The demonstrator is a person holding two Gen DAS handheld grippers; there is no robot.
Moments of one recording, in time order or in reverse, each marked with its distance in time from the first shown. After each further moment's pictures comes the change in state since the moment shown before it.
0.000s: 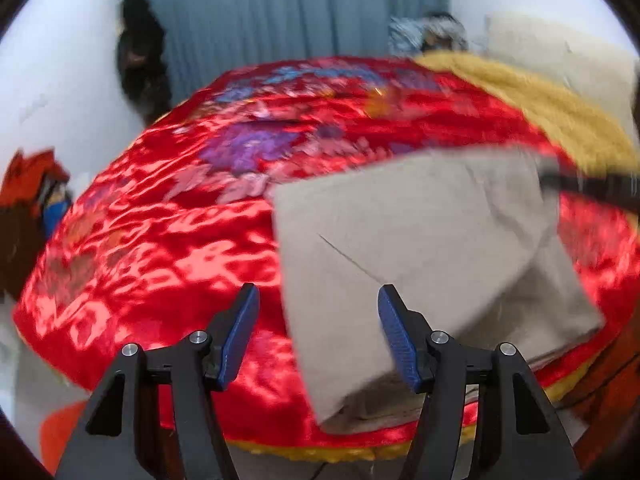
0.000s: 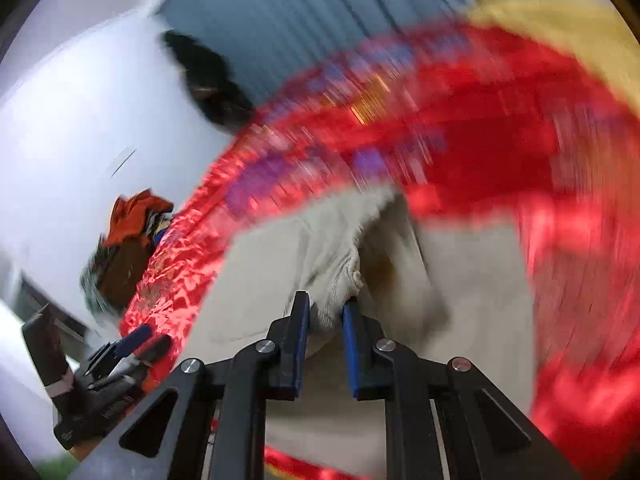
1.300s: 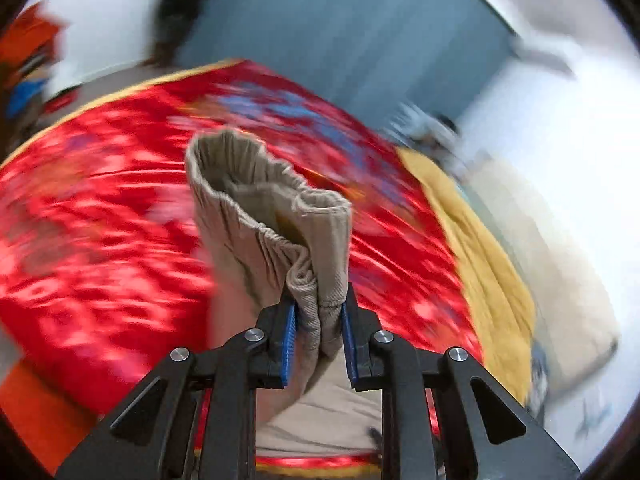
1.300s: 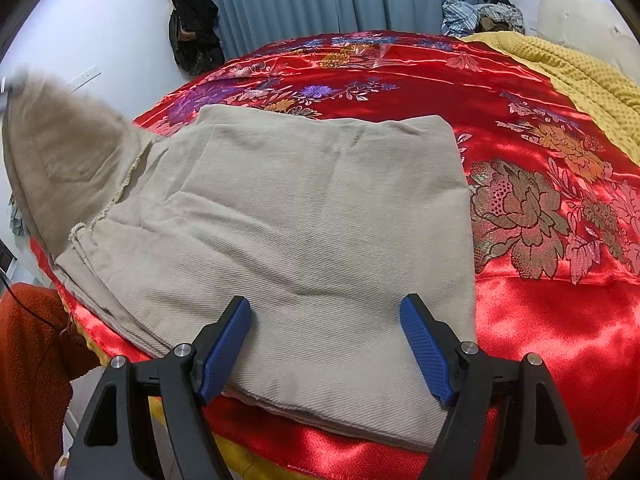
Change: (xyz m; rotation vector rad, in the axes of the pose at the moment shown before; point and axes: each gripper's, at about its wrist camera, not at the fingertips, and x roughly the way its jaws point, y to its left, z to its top) left arm -0.089 0.105 0.098 -0.489 -0.089 -0.411; right arm 0.020 -0.025 -0.121 -0.128 0.104 -0.272
